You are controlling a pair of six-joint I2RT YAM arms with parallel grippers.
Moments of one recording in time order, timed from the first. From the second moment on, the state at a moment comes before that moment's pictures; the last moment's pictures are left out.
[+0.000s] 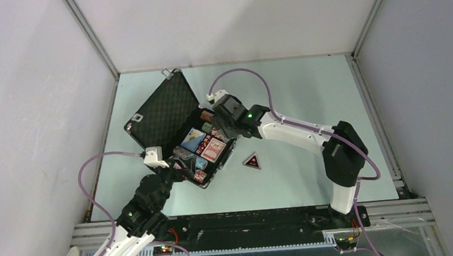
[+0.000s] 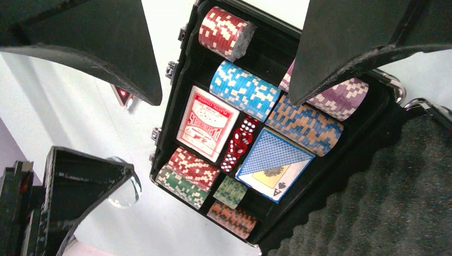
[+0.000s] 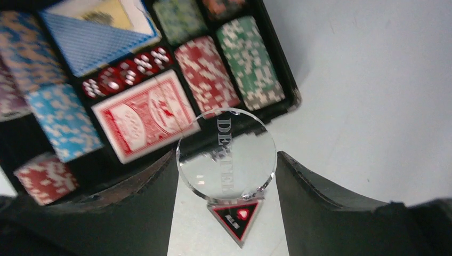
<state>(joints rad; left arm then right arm) -0.67 0.12 0.18 -0.25 -0.39 -0.51 0.91 1.80 1.45 -0.53 0.28 0.23</state>
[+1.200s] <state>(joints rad) -0.67 0.05 0.18 -0.37 -0.70 -0.64 1.01 2.08 1.68 -0.43 0.19 0.26</state>
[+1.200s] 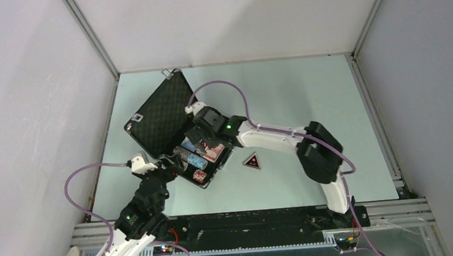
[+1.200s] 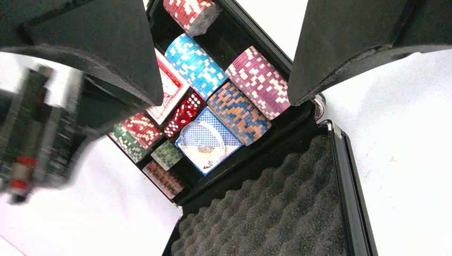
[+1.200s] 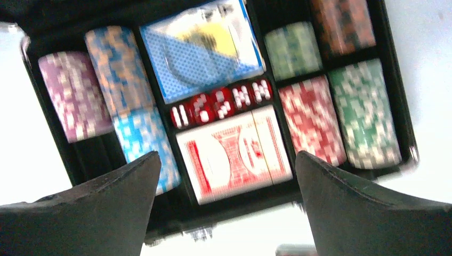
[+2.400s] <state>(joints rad) -0.67 0.06 0.18 -0.28 -0.57 -0.59 0.94 1.79 1.10 -0.50 0.30 0.71</state>
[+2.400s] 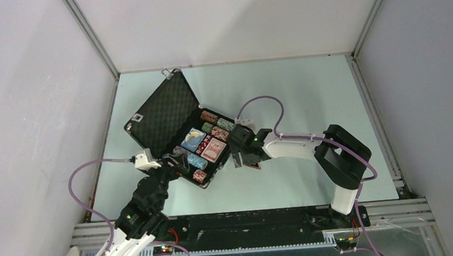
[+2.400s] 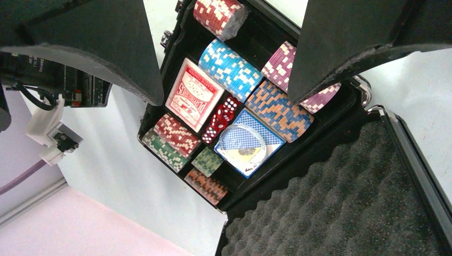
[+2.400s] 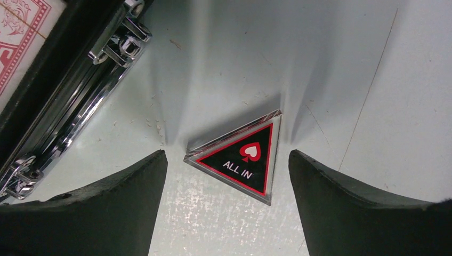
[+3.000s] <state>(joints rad) -0.67 0.08 0.15 -0.22 -0.48 -0.56 0.94 1.80 1.10 -0.51 0.30 0.72</state>
